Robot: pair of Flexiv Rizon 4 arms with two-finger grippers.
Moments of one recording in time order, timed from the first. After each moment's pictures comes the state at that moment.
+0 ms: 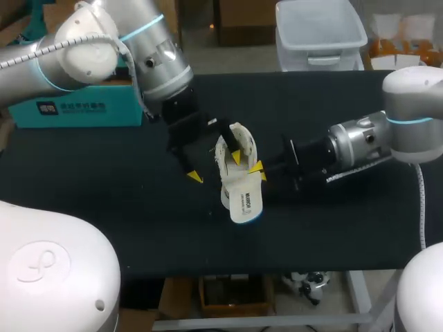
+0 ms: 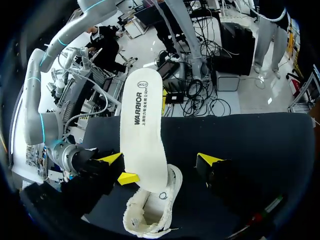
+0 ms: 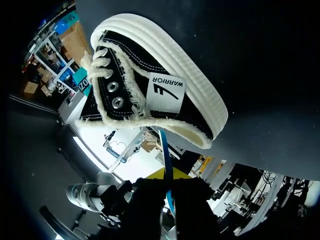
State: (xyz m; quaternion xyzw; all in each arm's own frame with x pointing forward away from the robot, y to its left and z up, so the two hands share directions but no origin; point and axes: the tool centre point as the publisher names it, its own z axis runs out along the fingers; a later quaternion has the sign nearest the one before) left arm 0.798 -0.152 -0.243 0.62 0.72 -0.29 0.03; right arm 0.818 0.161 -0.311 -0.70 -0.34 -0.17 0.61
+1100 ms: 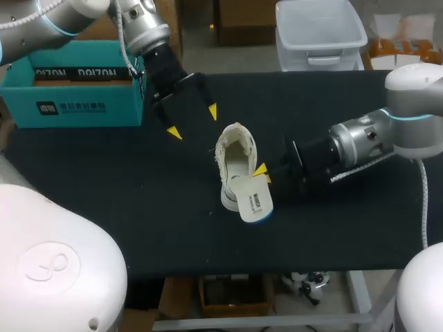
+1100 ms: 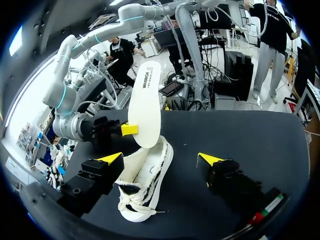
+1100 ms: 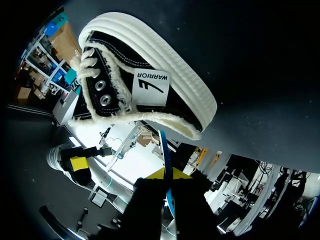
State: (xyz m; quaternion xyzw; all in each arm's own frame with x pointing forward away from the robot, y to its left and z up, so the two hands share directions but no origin) left arm 0.907 -0.108 -0.232 0.57 0.73 -0.37 -0.07; right arm 0.807 0.152 -0.311 -0.69 -0.35 -0.13 0.62
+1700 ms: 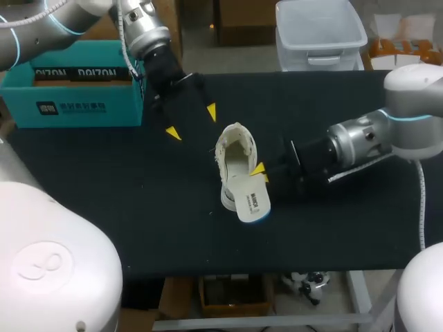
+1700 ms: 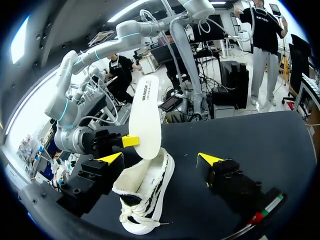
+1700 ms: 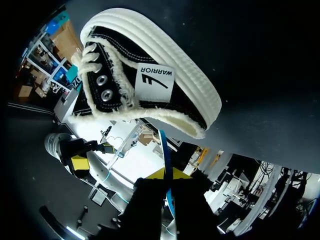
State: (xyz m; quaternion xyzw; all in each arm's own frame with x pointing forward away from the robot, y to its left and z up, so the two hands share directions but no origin) left arm 0.898 -0.109 -0.230 0.59 0.68 -0.43 -0.10; right arm 0.807 0.159 -0.308 -0.68 -0.35 -0.13 0.63
